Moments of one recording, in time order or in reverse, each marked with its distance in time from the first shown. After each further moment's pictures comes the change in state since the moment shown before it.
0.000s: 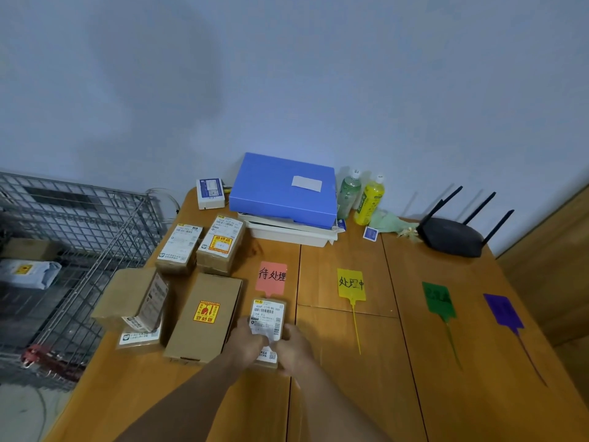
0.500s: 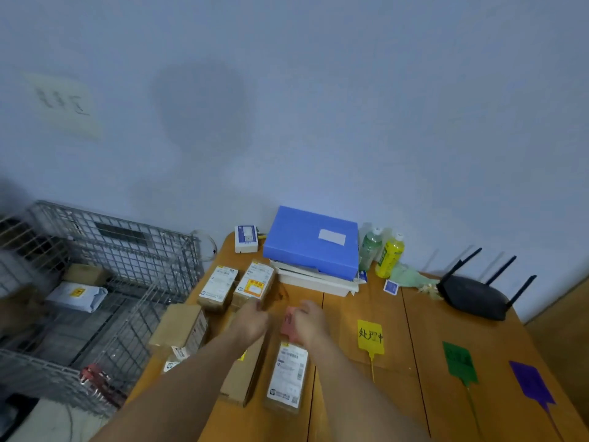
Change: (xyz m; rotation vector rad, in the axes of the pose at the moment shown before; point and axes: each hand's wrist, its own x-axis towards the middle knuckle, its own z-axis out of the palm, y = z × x) left_hand -0.052 0.114 -0.092 -0.042 0.153 0.193; right_hand -0.040 -0.145 -0.016 -0.006 0.112 -0.284
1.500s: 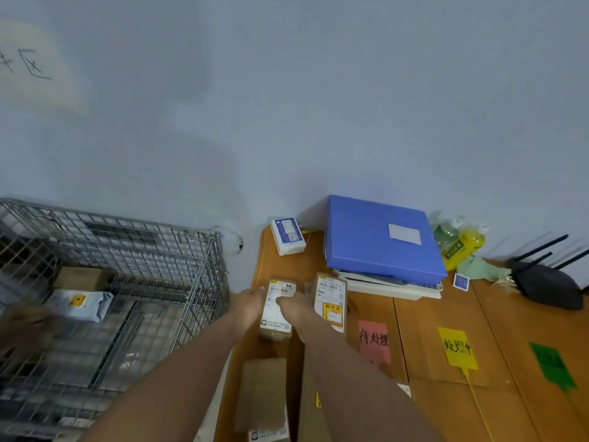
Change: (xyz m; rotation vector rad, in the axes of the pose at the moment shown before) left_hand 0.223 -0.052 -0.198 -0.007 -0.061 -0.238; right_hand 0.140 -0.108 0.241 -0.104 -0.136 0.296
